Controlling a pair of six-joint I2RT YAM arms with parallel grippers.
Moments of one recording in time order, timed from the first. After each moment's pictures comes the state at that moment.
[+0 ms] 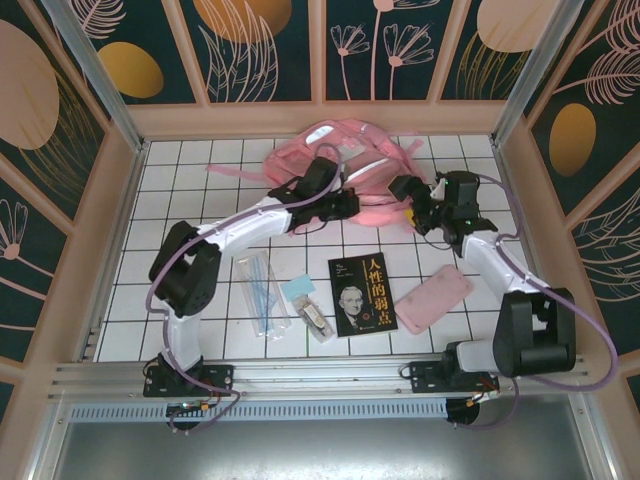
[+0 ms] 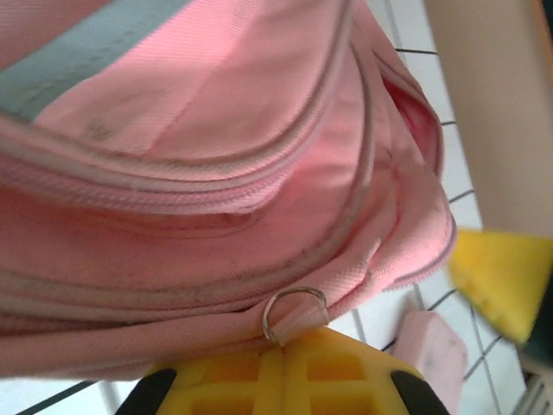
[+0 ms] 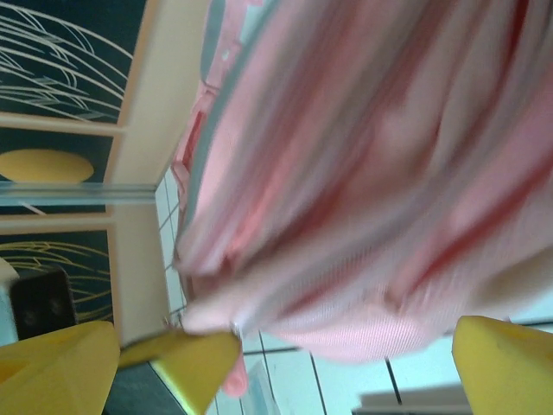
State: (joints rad) left arm -0.74 1.98 1.56 -0.25 0.23 -0.74; right arm 0.11 1.33 0.83 -0.09 -0.52 0.95
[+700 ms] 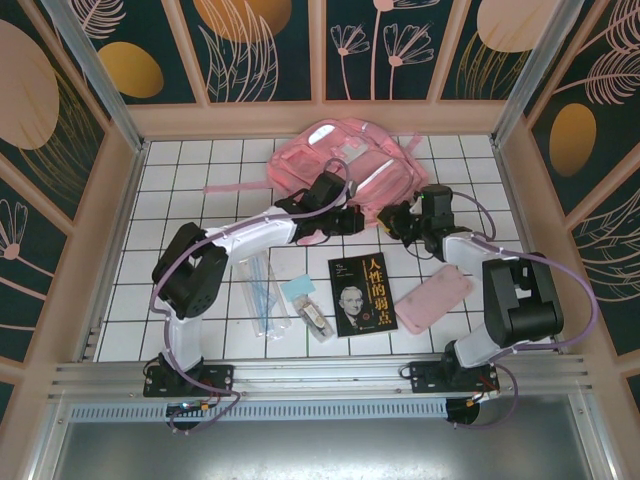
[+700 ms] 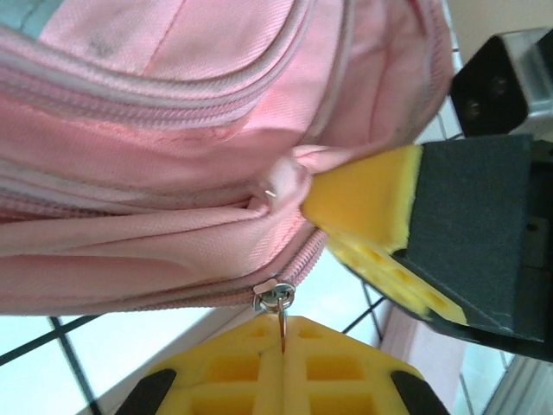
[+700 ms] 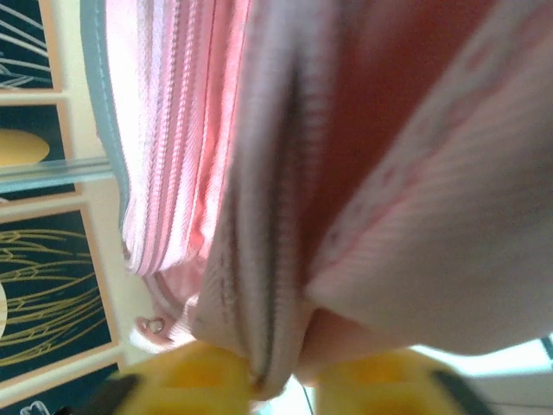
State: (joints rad) left arm -0.78 1.95 1.43 -0.23 0.28 -0.71; right arm 0.20 1.53 0.75 0.13 -0.54 1.08
